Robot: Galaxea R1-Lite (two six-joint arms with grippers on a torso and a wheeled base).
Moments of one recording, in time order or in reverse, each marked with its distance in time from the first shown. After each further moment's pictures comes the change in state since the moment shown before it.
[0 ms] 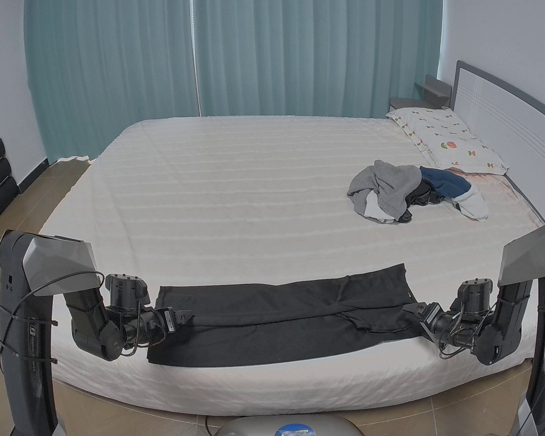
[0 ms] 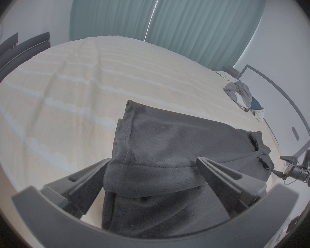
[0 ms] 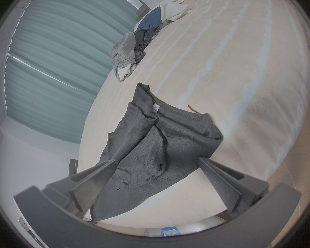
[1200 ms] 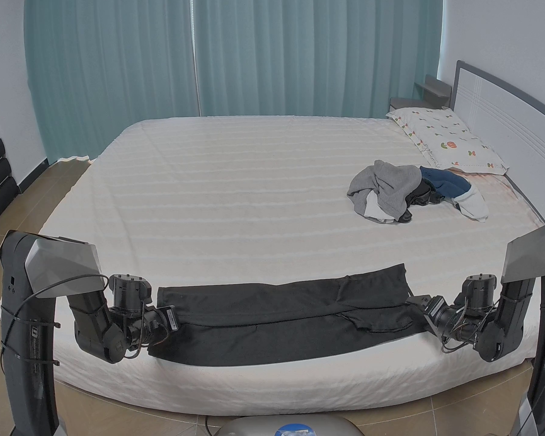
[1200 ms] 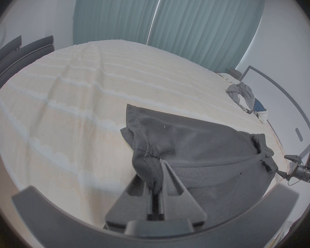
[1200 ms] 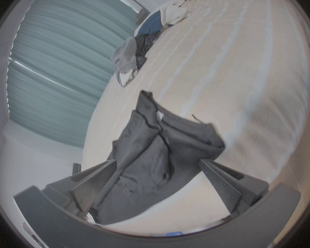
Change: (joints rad) left arm -0.026 0.002 0.009 -0.034 0.065 -0.025; right arm -0.029 -0.009 -0.013 -0.022 0.003 0.020
